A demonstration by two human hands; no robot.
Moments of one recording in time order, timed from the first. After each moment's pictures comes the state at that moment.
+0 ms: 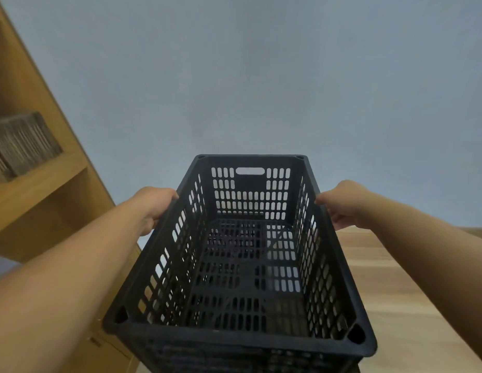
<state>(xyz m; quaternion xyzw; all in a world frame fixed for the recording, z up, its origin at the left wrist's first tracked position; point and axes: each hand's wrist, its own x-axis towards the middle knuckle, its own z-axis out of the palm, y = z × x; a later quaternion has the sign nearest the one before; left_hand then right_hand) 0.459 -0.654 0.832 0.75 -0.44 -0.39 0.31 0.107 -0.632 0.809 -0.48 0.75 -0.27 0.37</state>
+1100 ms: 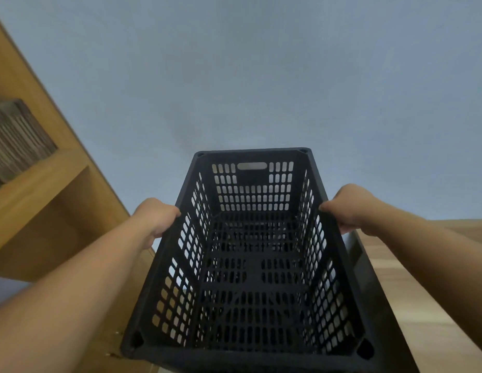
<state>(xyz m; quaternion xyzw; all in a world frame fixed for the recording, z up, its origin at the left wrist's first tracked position) 0.581 -0.779 0.768 0.78 -0.47 -0.35 0.23 0.219 -0.739 0.764 -0.46 0.78 -0.24 0.36</state>
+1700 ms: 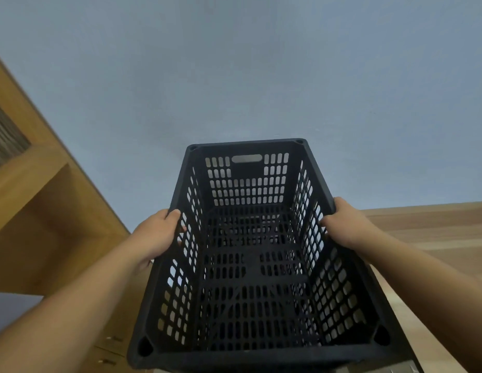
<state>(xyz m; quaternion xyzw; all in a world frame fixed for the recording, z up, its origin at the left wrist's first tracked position) 0.606 -0.766 0.733 0.72 -0.52 -0.42 0.20 0.247 -0.709 0.720 -0.46 0.80 -0.23 0.30</state>
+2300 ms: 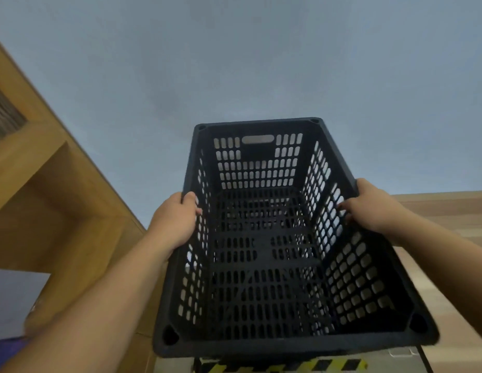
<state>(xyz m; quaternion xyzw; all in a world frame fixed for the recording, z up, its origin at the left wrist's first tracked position) 0.573 -0.762 0.719 0.72 -0.55 -0.34 0.23 0.231 -0.717 0.720 -0.47 0.81 -0.20 0.27</state>
